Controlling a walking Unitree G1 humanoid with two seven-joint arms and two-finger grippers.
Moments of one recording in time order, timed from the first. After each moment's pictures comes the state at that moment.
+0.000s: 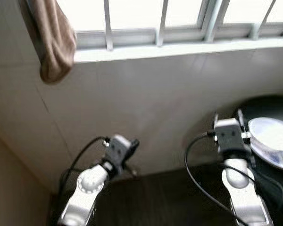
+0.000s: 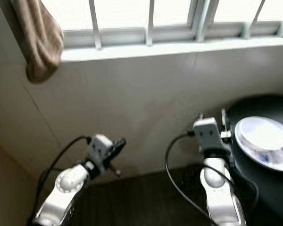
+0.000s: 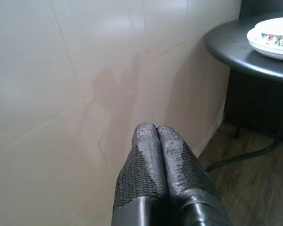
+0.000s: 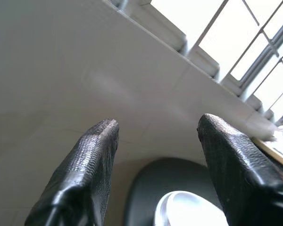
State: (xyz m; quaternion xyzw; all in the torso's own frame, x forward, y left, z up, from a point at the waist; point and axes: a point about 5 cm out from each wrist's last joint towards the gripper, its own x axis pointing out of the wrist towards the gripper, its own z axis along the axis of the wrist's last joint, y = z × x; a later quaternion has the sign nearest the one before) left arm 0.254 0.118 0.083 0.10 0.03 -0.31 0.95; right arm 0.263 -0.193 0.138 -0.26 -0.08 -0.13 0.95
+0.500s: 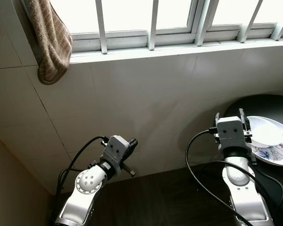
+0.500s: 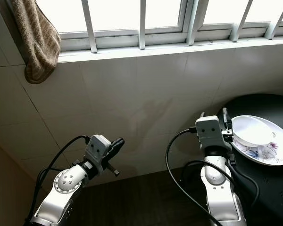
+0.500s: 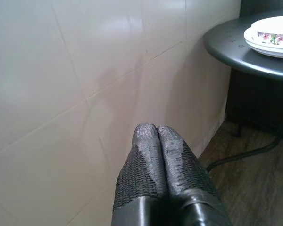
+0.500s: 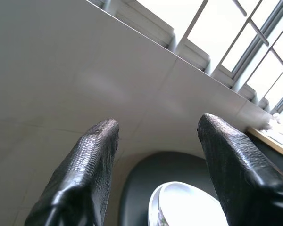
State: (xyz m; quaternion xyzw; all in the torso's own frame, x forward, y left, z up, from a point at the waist) left arm 0.255 0.122 0.083 0.10 0.04 -0.30 0.95; right arm 0.267 -0.198 0.141 -0.23 -0.07 -0.14 0.96
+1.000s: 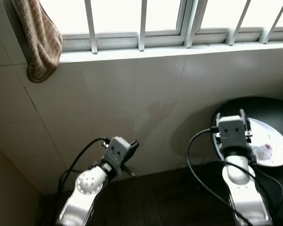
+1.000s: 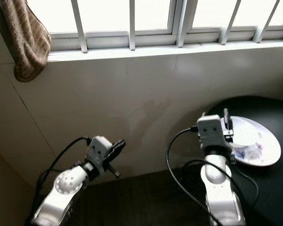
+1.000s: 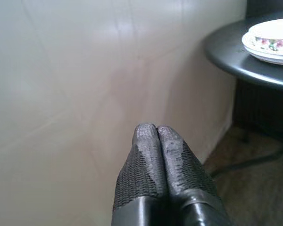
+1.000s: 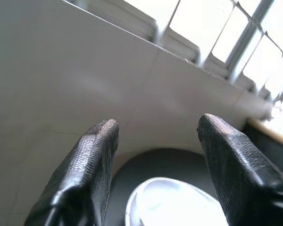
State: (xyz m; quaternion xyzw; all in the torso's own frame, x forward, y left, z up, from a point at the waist) left arm 0.254 0.126 0.081 0.10 0.03 -0.29 0.95; right arm 0.271 -0.197 0.142 -0.19 -0.06 -0.14 0.97
